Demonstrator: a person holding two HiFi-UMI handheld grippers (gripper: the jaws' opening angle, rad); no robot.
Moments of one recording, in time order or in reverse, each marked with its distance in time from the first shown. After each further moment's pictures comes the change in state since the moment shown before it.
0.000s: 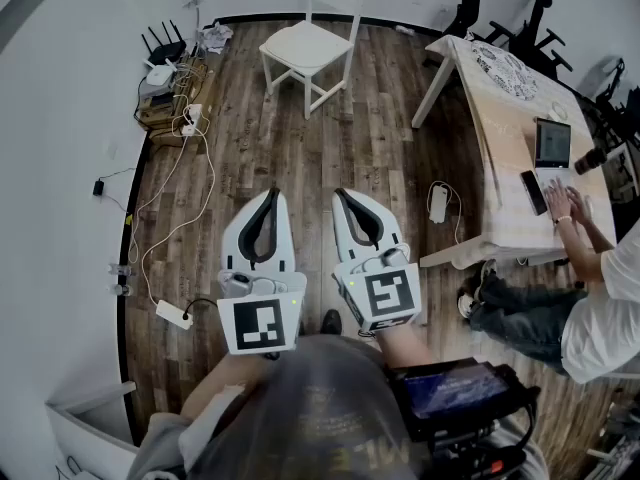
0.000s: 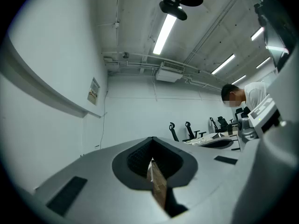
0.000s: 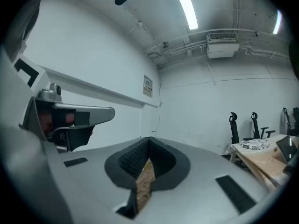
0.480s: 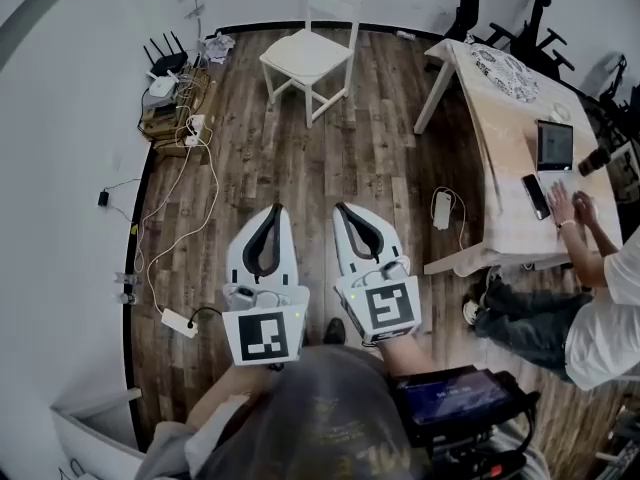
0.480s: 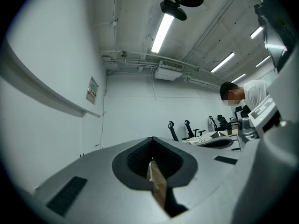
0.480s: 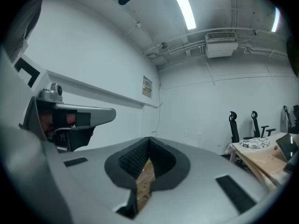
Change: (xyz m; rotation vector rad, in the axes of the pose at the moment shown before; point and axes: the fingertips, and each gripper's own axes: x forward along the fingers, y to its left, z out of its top) left arm 0.004 -0.018 -0.006 0.000 0.017 0.000; right arm -0.009 -0.009 -0.011 0.010 -0.023 0.032
